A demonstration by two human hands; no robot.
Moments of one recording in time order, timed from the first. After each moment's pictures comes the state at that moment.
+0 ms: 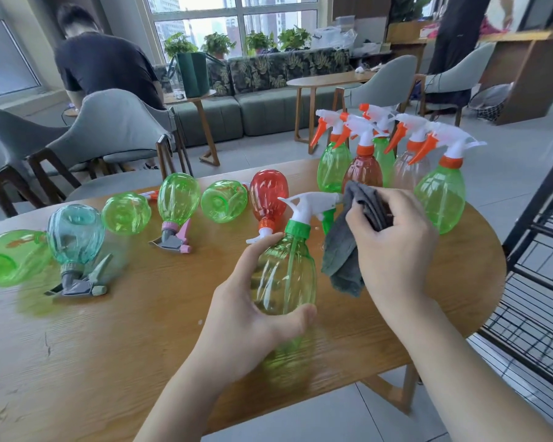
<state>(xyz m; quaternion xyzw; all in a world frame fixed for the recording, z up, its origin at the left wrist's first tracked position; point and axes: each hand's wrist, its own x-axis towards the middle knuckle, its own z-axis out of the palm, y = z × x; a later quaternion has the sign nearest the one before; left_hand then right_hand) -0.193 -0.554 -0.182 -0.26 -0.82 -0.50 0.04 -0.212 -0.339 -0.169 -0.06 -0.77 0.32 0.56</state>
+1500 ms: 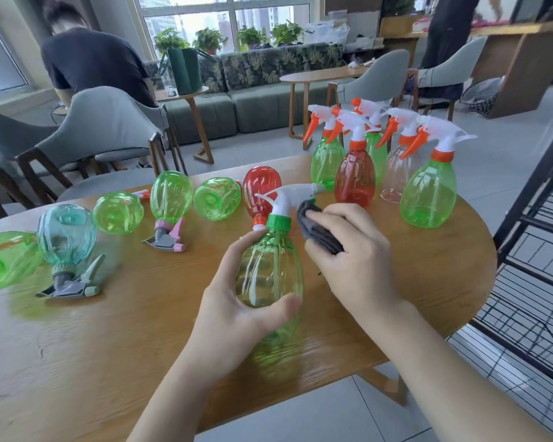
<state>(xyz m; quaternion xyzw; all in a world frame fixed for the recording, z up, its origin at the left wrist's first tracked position) -0.192 -0.557 -0.181 -0.24 -0.79 -0.57 0.03 -0.211 -0.354 -0.190 0.11 -0.80 0.25 0.52</state>
